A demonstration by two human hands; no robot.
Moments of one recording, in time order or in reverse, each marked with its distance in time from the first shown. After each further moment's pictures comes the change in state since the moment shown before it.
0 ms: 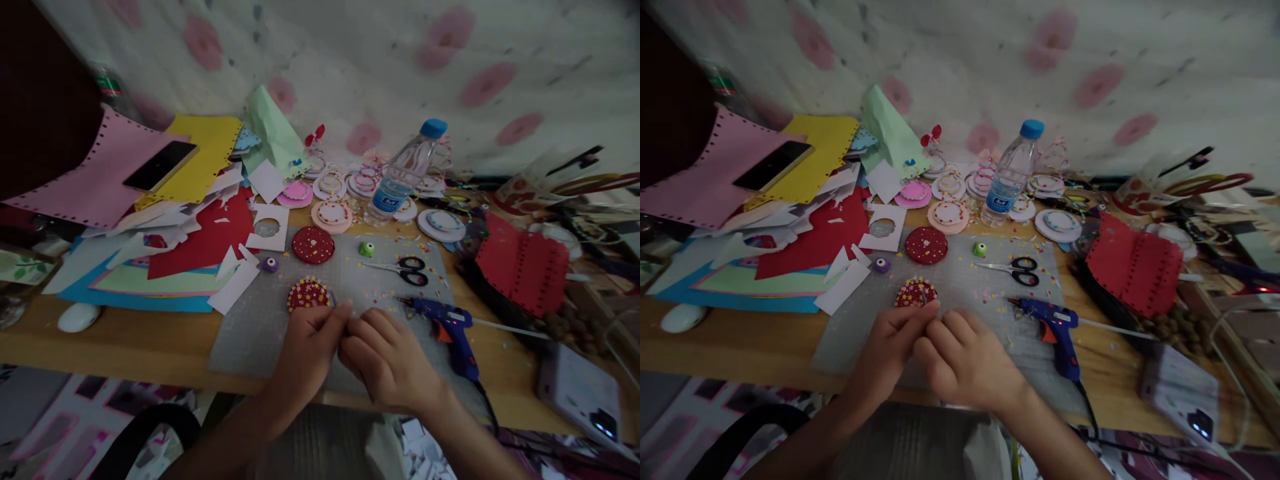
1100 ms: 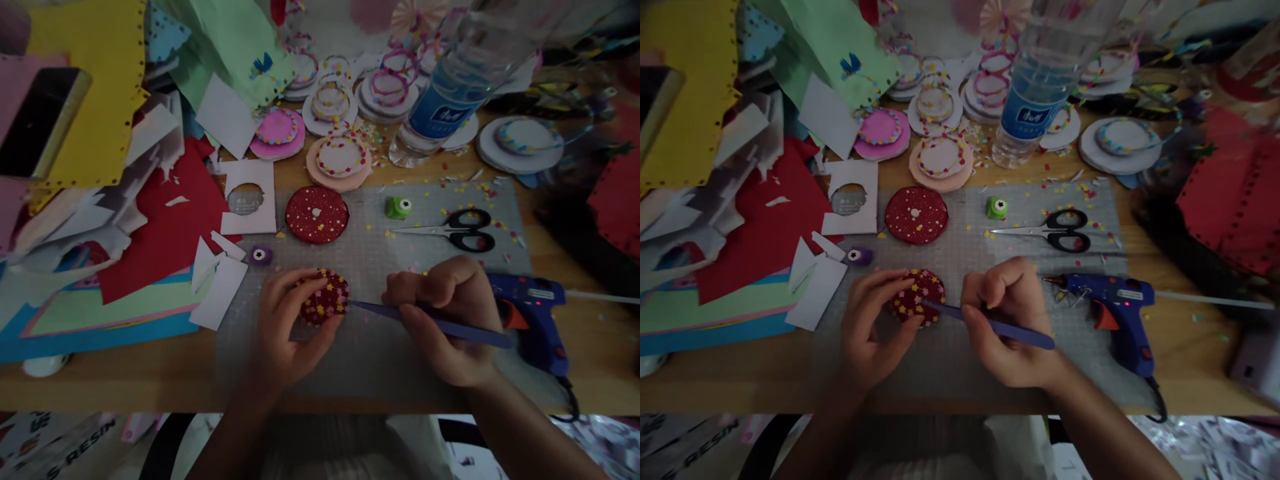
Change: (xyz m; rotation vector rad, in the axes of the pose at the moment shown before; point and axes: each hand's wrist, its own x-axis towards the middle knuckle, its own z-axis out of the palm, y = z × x) left_hand 0.044 -0.057 -0.070 0.737 0.065 0.659; right_hand -0.012 0.037 0.047 1.226 0.388 0.791
